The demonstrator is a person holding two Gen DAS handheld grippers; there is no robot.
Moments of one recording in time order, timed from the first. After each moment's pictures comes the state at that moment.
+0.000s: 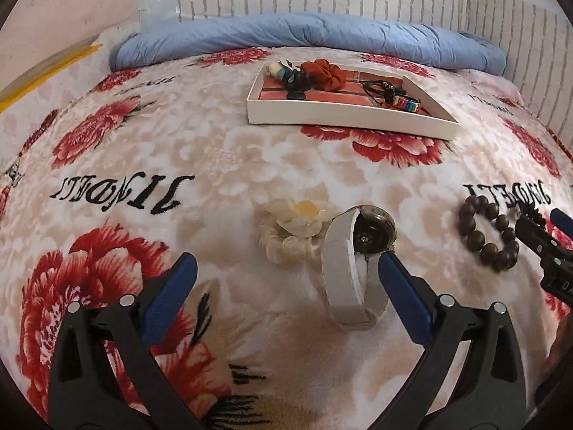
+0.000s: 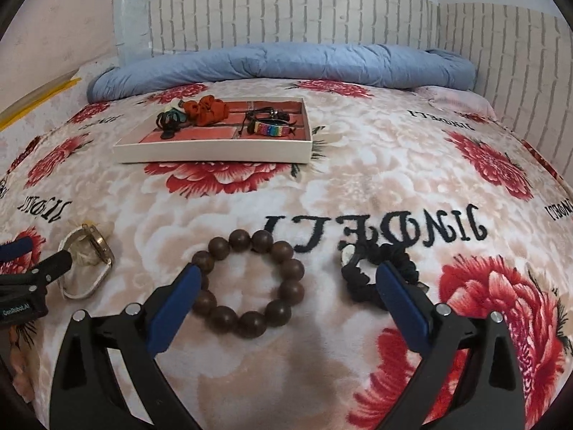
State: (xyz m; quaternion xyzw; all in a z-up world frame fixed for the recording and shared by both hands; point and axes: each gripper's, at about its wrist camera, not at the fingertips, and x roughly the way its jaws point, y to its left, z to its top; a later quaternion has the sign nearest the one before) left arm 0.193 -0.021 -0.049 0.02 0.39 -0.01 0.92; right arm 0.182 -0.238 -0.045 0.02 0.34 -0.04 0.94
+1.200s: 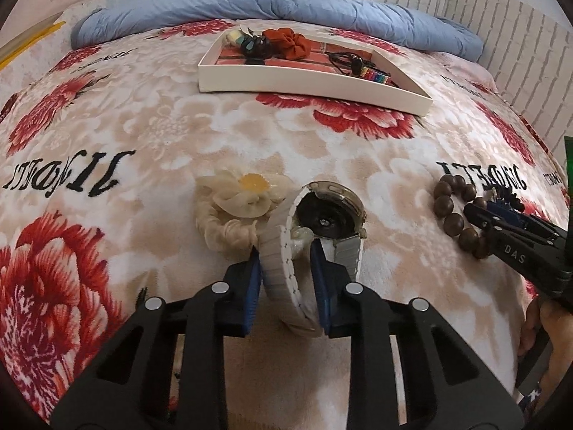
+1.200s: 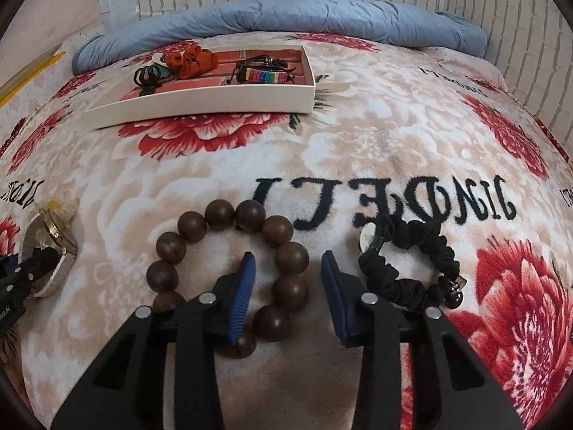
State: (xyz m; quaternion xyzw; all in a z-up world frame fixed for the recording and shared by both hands) left arm 0.210 -0.033 -0.072 -0.02 0.44 -0.09 0.89; right arm 0.223 -0.242 -0.083 0.03 0.43 -0.04 0.90
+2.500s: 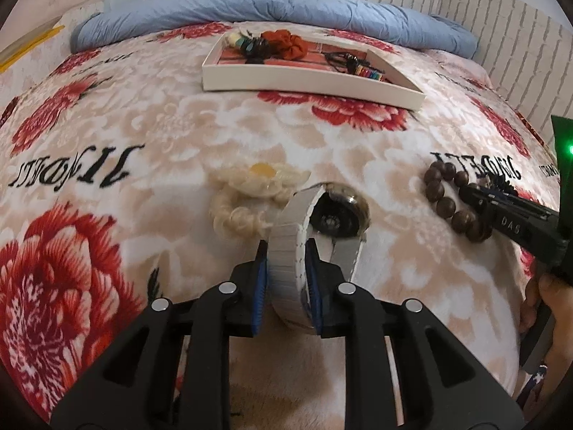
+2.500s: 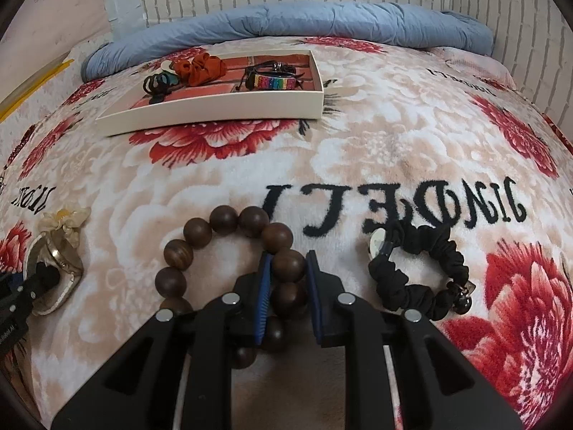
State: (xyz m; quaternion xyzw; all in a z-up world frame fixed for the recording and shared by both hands) left arm 0.191 -0.026 -0.070 -0.01 0.44 -0.09 0.90; right arm 0.223 -0.243 -0.081 0.04 0.42 -0.02 0.91
